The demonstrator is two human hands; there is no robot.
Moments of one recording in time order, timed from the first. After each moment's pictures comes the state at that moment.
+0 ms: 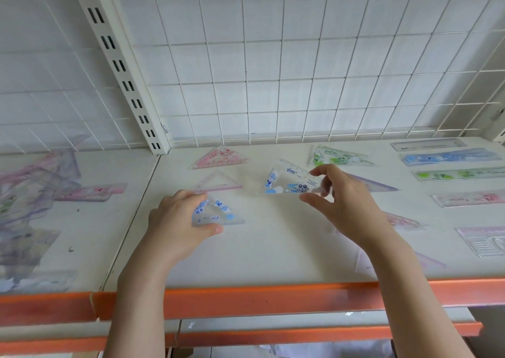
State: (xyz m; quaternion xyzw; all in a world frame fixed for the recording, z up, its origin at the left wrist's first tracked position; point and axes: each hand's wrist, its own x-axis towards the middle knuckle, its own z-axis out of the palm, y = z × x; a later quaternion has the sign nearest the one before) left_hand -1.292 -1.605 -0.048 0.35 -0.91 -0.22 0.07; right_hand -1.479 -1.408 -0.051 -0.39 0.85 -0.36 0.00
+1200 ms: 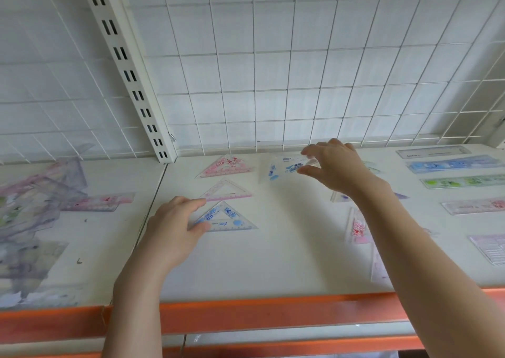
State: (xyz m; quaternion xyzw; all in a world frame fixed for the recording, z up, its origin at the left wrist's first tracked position) left_hand -1.283 -1.632 -0.051 0.34 -0.91 -0.24 0.10; right_hand -1.541 -1.472 -0.033 -0.44 0.89 -0.09 -0.06
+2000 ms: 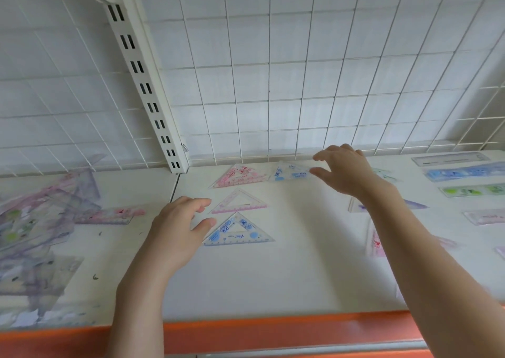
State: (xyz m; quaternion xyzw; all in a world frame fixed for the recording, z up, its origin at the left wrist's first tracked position) left_hand -1.280 -1.654 -0.041 0.32 -0.90 -0.25 0.16; right_hand -1.548 -1.493 -0.032 -0.40 0.91 -0.07 -0.03
